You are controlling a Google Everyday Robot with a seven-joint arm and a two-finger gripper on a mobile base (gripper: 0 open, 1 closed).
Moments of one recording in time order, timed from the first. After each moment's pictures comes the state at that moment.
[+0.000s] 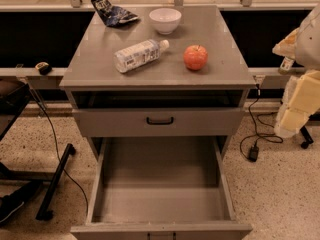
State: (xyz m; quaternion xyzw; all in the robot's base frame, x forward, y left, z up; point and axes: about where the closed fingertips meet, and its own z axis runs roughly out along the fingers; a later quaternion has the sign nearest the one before) arm 0.438 -0.217 0.976 -0.60 0.78 -0.03 0.16
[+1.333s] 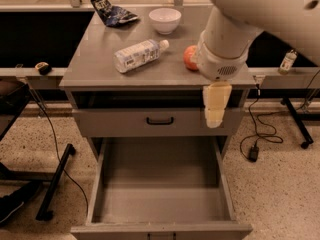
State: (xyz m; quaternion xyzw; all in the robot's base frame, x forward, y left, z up) arm 0.532 -0.110 0.900 -0.74 0.65 -0.09 0.13
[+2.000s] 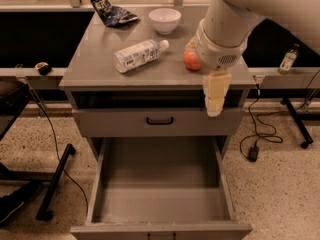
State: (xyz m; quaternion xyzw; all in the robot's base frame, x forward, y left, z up) arm 0.548 -0.102 0.914 -0.77 0.61 -0.10 0.15
